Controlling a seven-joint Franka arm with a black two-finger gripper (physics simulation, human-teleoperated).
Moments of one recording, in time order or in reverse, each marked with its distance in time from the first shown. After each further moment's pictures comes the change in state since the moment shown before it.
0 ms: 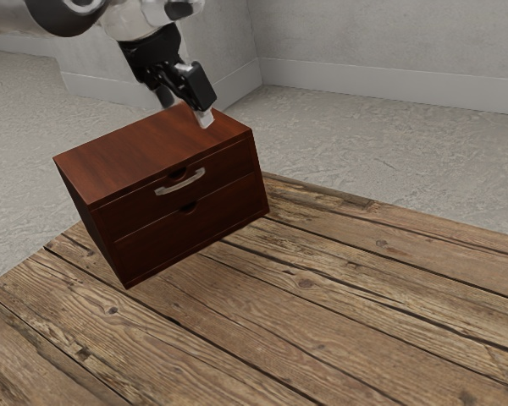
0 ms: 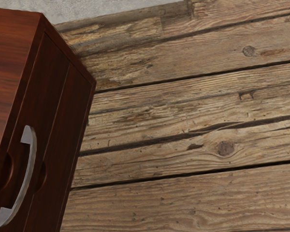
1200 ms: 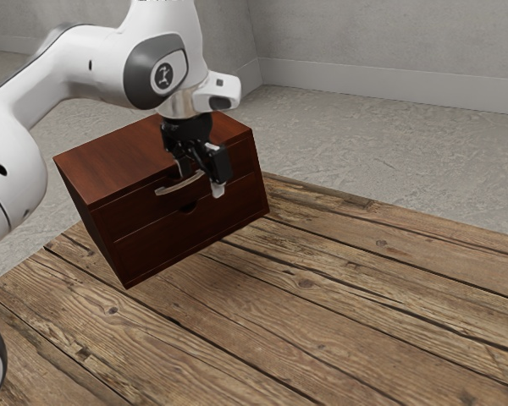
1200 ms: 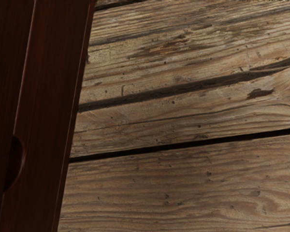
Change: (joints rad) arm 0.084 0.172 -0.015 -0.121 0.026 0.063 0.087
